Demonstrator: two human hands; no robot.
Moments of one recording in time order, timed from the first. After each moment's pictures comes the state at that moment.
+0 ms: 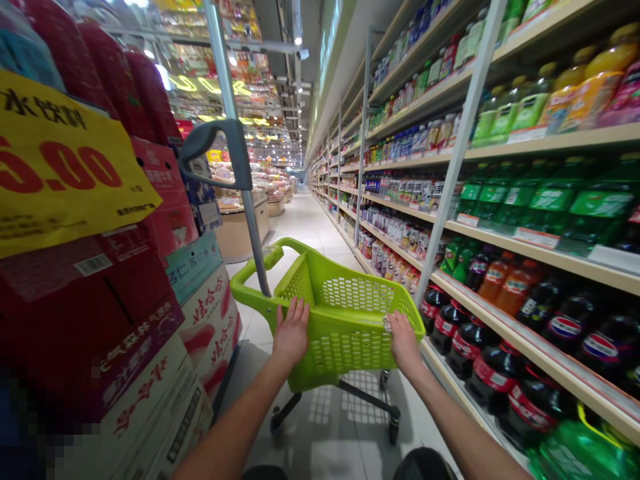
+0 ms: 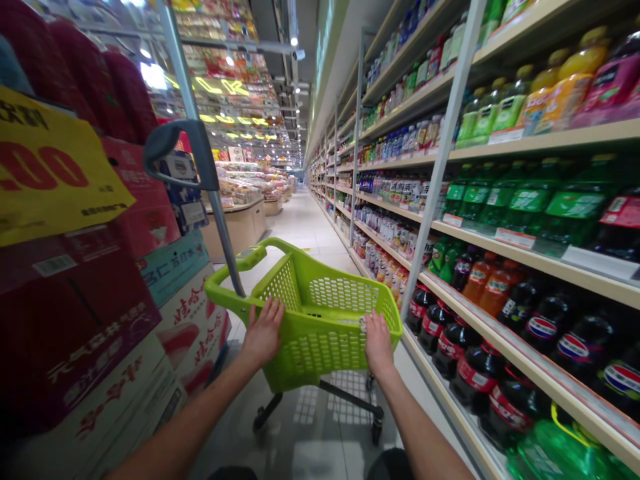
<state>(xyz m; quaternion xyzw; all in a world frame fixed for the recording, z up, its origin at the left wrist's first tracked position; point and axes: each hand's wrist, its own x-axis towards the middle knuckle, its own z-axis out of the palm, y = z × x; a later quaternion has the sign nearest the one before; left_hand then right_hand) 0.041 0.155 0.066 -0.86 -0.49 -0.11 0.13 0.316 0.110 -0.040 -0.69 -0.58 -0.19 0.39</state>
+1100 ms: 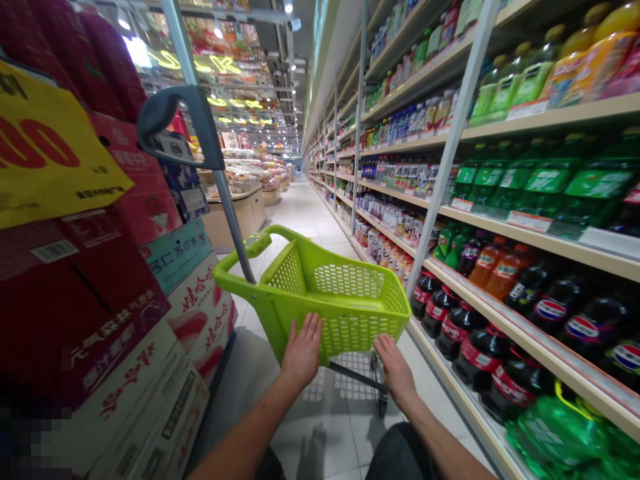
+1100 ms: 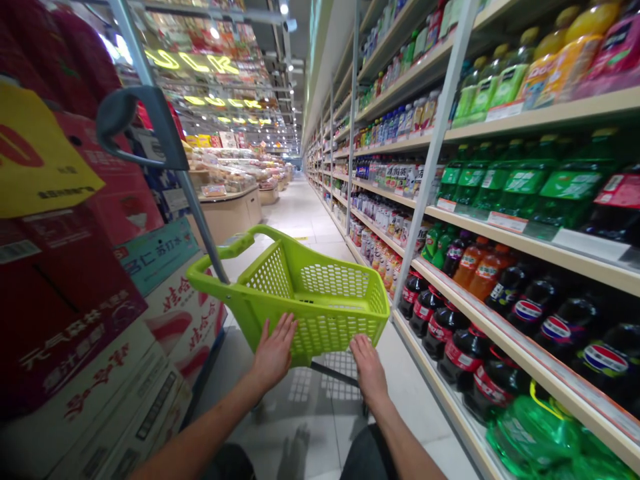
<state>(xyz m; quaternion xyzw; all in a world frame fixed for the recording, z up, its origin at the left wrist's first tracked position) 0.079 0.108 0.011 -0.90 -0.43 -0.07 0.08 0.324 0.043 -0.096 -0.57 -0.68 -0.23 0.40</state>
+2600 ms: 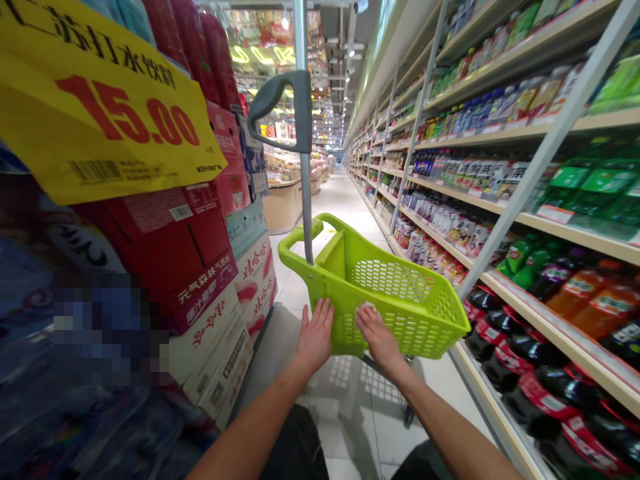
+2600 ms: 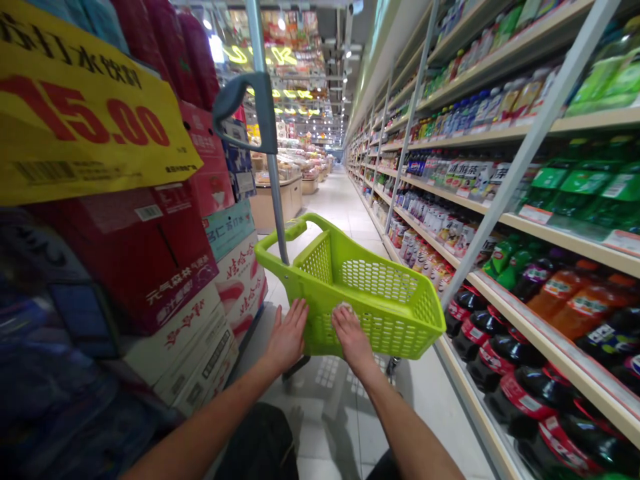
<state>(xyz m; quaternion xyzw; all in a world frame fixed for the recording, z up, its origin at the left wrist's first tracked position) 0.004 0.108 0.004 -0.85 -0.50 -0.11 0.10 0.211 0.113 -0.051 -0.42 -0.81 -0.21 0.35</state>
